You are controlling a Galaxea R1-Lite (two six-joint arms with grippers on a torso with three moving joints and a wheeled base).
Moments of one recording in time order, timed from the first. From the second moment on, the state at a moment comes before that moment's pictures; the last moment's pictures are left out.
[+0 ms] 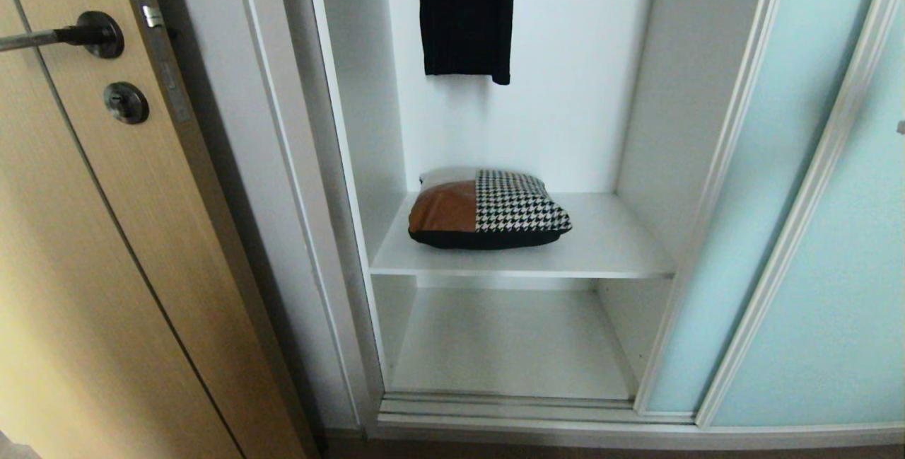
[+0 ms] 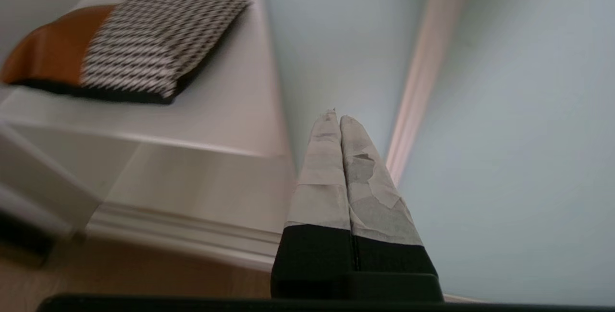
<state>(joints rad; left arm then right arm) -0.01 0.00 0.00 0.00 0.00 0.00 -0.64 1.89 -1.83 0.25 0.72 -0.17</state>
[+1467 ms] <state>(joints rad) -0.01 0.00 0.00 0.00 0.00 0.00 -0.60 2.08 -1.93 0.06 0.60 -0.01</state>
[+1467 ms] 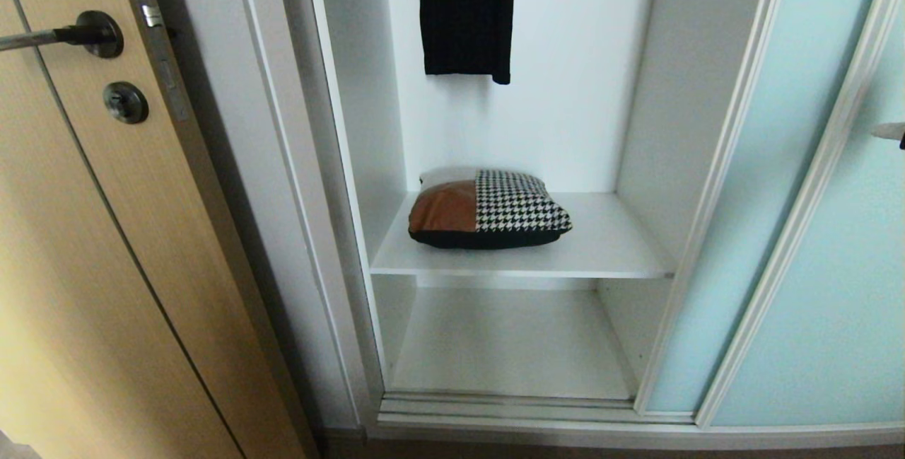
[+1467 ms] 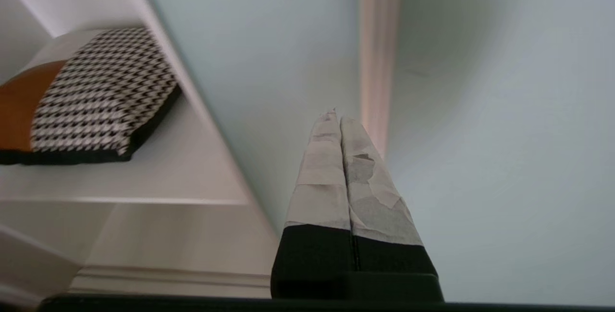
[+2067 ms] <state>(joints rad) -0.01 0.00 0.00 0.00 0.00 0.00 -0.59 2.14 -1.93 -0.07 0.56 0.07</state>
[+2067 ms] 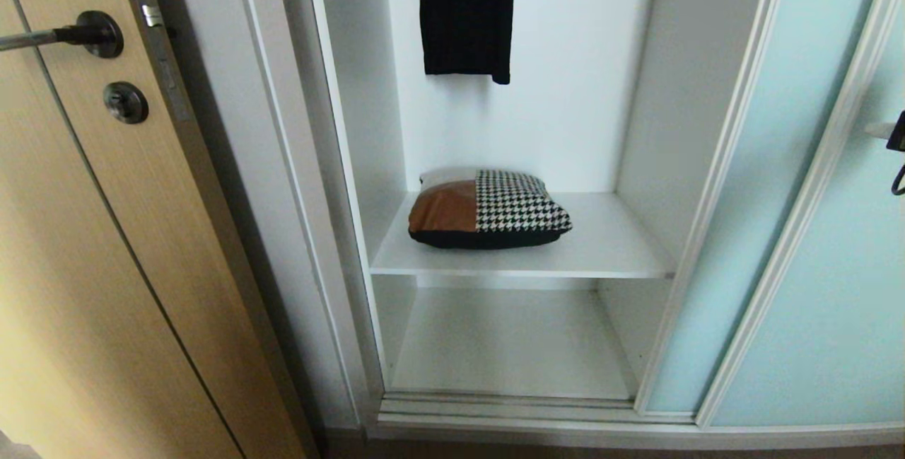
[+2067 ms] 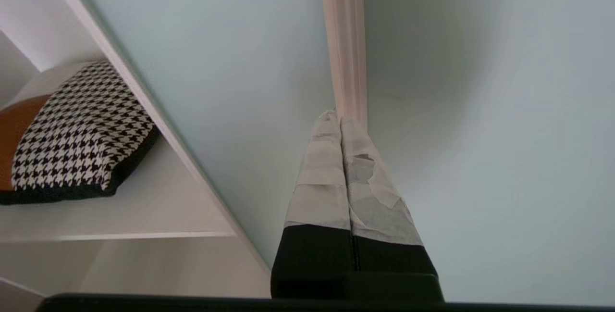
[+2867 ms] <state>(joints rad) -0.01 0.00 0.00 0.00 0.00 0.00 -0.54 2.17 -1.93 -0.11 0.50 0.08</state>
